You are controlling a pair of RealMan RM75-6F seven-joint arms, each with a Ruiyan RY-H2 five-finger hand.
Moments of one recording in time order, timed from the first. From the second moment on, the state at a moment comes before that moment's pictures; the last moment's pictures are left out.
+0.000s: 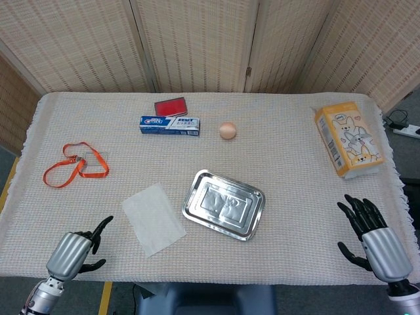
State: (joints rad) left arm -0.18 -1.26 0.09 -1.60 1.76 1.41 0.09; right arm 0.04 -1.04 -0.05 -1.68 -1.77 1.59 0.07
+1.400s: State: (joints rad) left arm -0.45 -1.78 0.11 -0.66 1.89 1.47 -0.26; right arm 0.03 -1.04 0.01 -1.66 -1.68 1.63 0.11
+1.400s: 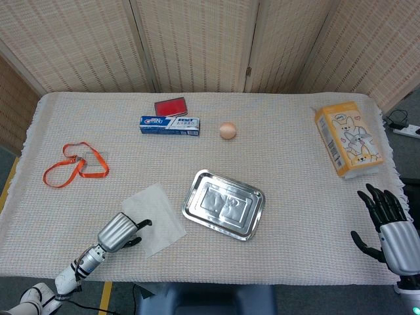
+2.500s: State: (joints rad) left arm -0.43 -1.76 0.19 -0.64 1.86 1.48 -0.25; right arm 0.03 -1.04 0.00 -1.66 -1.70 1.62 0.12
